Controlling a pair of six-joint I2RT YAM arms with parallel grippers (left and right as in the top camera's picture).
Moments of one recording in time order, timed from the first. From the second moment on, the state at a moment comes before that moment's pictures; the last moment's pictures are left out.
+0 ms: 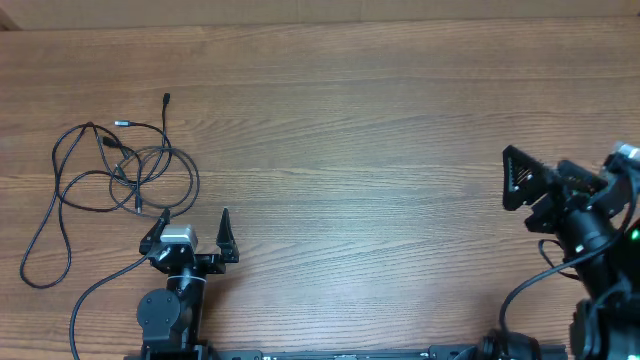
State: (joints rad) left arm 0.03 0.02 0.01 -0.07 0.06 -0.07; right arm -0.22 0.63 0.99 -0.62 -0.40 0.33
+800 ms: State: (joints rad) left arm 0.03 0.02 0.01 -0.07 0.06 -0.07; right arm -0.02 0.17 0.27 0.37 -0.37 0.04
